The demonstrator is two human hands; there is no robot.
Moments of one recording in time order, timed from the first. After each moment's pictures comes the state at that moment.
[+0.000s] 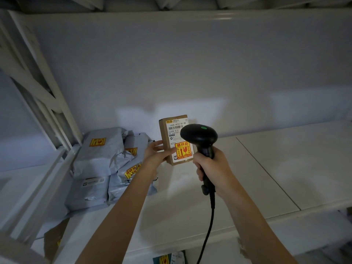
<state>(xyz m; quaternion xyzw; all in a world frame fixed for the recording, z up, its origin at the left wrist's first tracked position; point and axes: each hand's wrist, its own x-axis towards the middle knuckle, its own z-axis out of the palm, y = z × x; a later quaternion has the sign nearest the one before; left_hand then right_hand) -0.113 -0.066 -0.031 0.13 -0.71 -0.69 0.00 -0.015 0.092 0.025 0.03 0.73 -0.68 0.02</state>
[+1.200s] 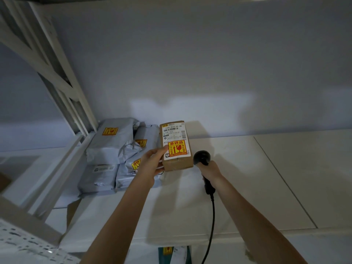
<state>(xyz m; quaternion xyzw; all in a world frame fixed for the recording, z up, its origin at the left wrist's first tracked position) -0.075 -0.074 -0.038 0.21 -0.63 -0.75 0.01 -0.140 0.103 -0.113 0.15 0.79 -0.58 0.14</state>
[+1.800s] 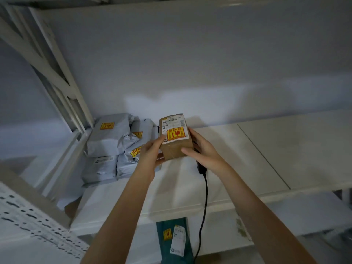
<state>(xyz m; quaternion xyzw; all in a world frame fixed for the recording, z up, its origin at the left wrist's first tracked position) -0.008 -0.054 -0.007 0.15 -0.62 -0.77 0.02 -0.030 0.114 -0.028 -0.18 0.75 -0.64 0.06</state>
